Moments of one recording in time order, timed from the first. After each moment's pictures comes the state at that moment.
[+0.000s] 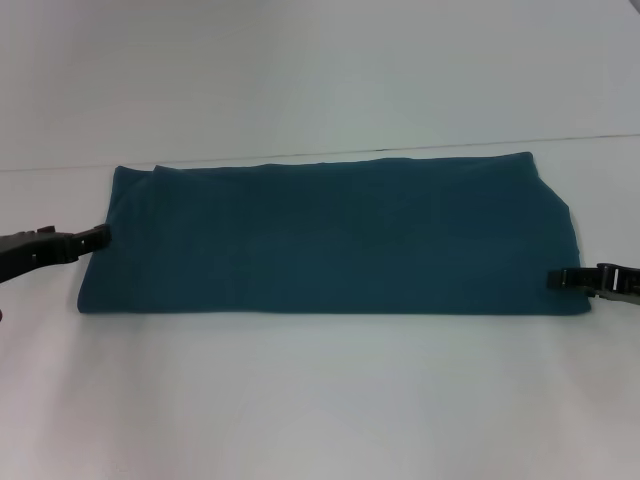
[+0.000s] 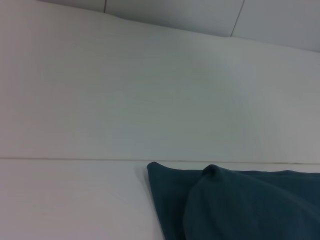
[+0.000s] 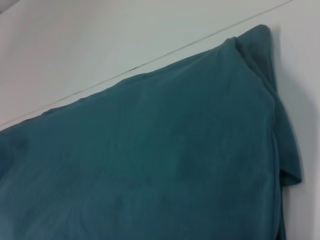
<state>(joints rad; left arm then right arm) -0.59 -2.16 0.59 0.76 2.22 0.83 -1.90 0.56 1.96 -0.50 -0.57 -2.33 -1.14 2.16</state>
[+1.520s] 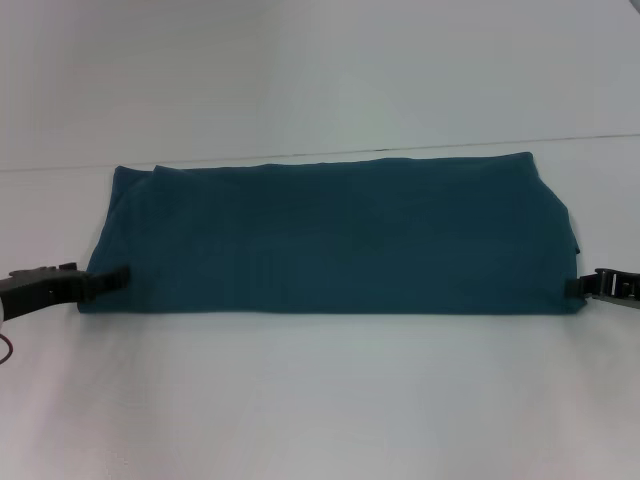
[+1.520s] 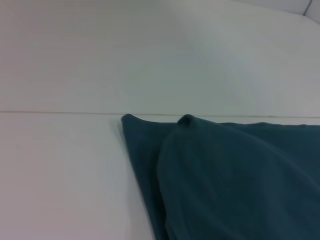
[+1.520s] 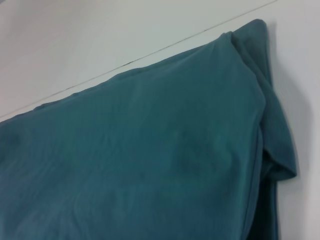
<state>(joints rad) -0.57 -2.16 0.60 0.75 2.28 0.90 -1.90 0.55 1.97 -0.52 -0.58 -2.33 -1.12 2.17</state>
